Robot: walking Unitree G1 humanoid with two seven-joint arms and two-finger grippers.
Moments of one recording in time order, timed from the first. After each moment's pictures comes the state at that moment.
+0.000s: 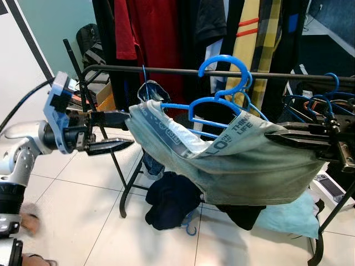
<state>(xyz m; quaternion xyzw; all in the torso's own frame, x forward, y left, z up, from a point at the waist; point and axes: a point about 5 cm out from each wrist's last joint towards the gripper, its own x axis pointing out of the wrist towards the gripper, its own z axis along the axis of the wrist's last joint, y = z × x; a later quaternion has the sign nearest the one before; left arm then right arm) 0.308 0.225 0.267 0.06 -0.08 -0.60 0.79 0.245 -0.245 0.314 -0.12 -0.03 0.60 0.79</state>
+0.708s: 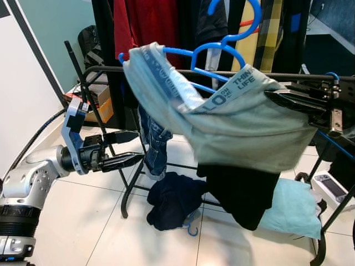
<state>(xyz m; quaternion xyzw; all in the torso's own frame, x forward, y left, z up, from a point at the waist) 0.301 0.207 0.220 -0.08 -0.07 -0.59 0.80 0.267 -0.239 0.340 -0.13 -0.14 0.52 0.84</state>
